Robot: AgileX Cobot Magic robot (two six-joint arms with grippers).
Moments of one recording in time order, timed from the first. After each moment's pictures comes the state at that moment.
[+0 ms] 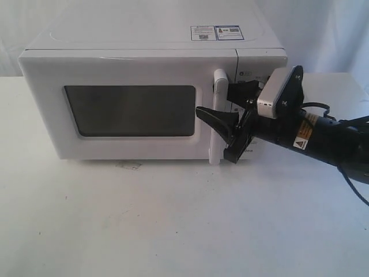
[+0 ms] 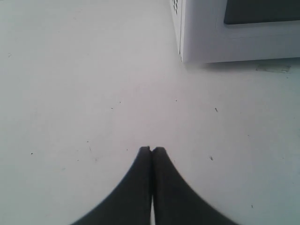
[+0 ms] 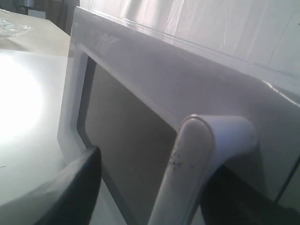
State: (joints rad) left arm 0.04 0.00 0.02 -0.23 0.45 0.27; right arm 0.08 1.83 -0.75 -0.92 -1.24 0.23
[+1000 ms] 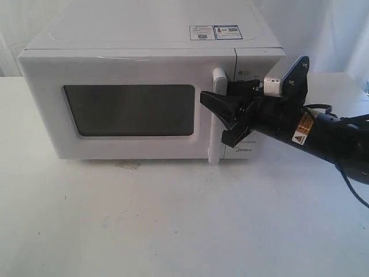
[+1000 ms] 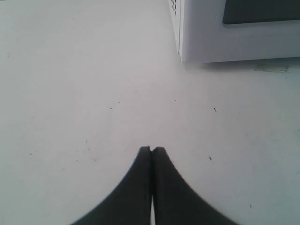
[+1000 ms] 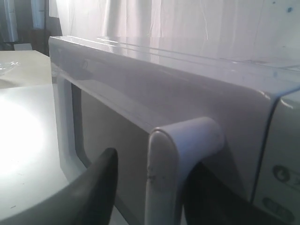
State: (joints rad) left arm 0.04 0.00 0.02 -0.23 0.45 0.27; right arm 0.09 1.82 -0.75 -0.83 -1.23 0.43
